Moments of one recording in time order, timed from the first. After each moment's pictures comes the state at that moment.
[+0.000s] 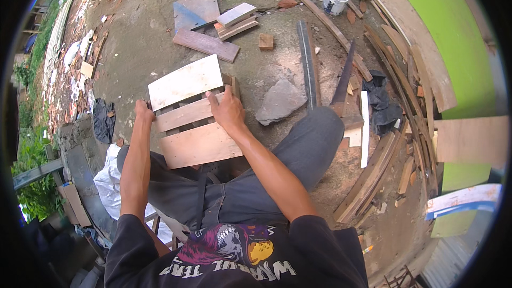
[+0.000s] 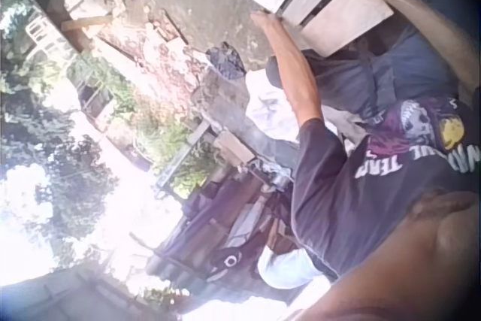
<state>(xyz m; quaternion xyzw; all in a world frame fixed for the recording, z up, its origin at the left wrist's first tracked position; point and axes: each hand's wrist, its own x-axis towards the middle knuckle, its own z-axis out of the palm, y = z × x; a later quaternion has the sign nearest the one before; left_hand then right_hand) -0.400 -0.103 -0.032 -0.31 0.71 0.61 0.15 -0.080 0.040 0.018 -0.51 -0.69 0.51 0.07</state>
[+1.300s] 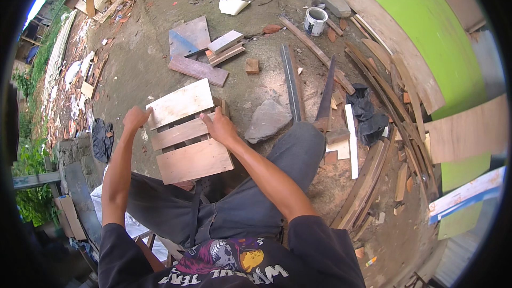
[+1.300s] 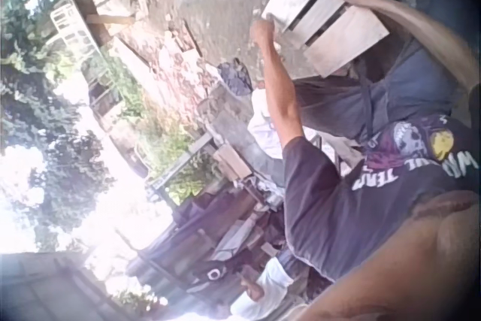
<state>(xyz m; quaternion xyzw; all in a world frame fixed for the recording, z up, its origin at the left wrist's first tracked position) -0.362 -0.060 0.082 0.27 0.94 -0.13 0.14 -0.060 0.051 0.000 -0.42 -0.72 0.55 0.07</state>
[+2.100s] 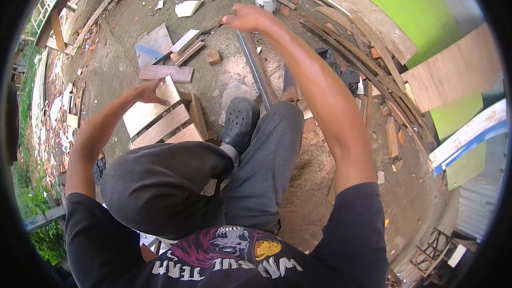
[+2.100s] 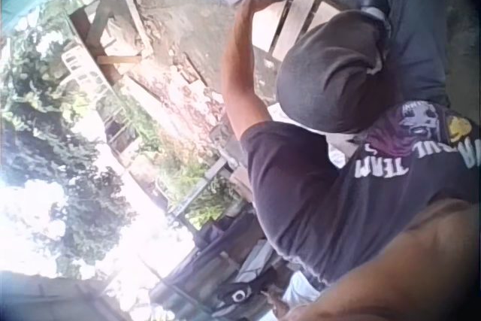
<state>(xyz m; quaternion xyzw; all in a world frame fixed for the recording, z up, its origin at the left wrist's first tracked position) -0.262 0.091 0.086 0.65 0.65 -0.19 0.36 0.098 0.291 0.164 -0.43 -0.85 0.29 0.09</state>
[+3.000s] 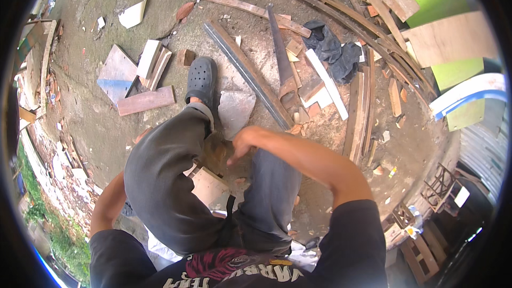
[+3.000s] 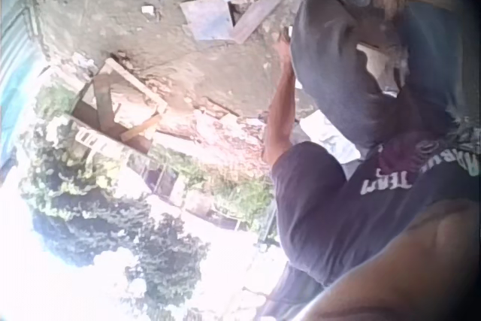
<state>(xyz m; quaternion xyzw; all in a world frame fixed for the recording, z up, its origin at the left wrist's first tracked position) -0.313 0.100 -0.006 0.62 0.68 -0.09 0.38 0.074 0.166 0.017 -0.18 -0.63 0.56 -0.50</state>
